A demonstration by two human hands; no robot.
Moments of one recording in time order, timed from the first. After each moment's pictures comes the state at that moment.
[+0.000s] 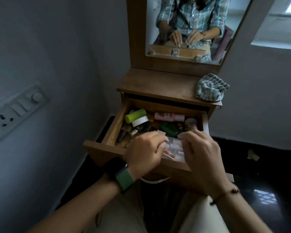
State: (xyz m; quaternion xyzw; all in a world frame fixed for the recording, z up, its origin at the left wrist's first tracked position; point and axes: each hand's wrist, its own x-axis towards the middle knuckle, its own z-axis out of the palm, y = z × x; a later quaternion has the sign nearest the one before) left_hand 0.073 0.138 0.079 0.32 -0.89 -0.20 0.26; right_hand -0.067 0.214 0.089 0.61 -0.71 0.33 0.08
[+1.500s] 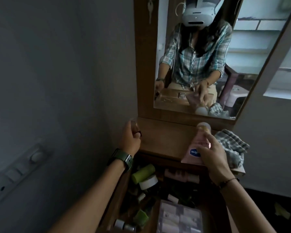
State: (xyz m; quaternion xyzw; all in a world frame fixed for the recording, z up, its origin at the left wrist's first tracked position) left_hand 0.035 -0.074 0.133 0.57 -0.62 -0.39 0.38; right_hand -0.146 0.037 0.132 0.32 -0.77 0.49 -0.24
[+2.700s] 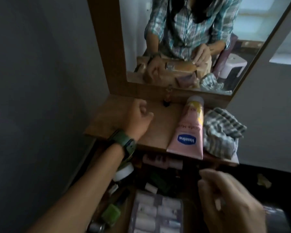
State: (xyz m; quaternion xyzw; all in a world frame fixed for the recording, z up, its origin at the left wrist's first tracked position) left_hand -0.066 -0.096 0.091 0.49 -0.69 -0.41 0.35; right_hand -0.147 0.123 0.104 0.52 -0.78 0.34 0.06
